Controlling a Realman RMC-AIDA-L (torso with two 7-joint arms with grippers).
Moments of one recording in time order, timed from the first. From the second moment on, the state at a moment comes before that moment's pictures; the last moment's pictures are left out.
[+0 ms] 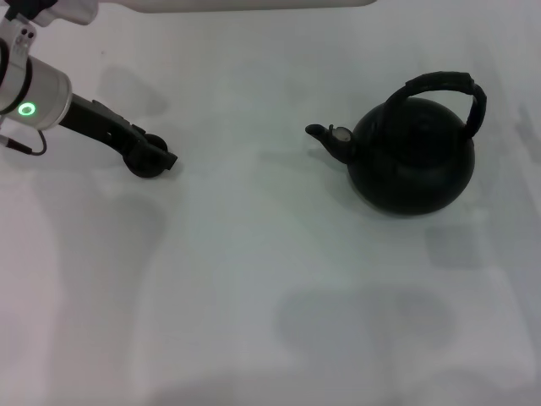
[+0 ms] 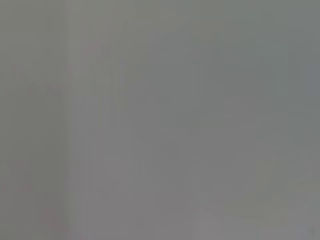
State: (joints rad) left arm -1.12 -2.08 2.85 -0.55 0.36 1.24 -1.68; right arm 0.23 2.02 -2.18 -0.23 0.69 -1.24 0.17
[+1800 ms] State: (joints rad) left arm -1.33 -2.08 2.85 -0.25 0.55 1.19 -1.69; right arm 0.24 2.02 -2.18 -0.24 0.69 -1.24 0.17
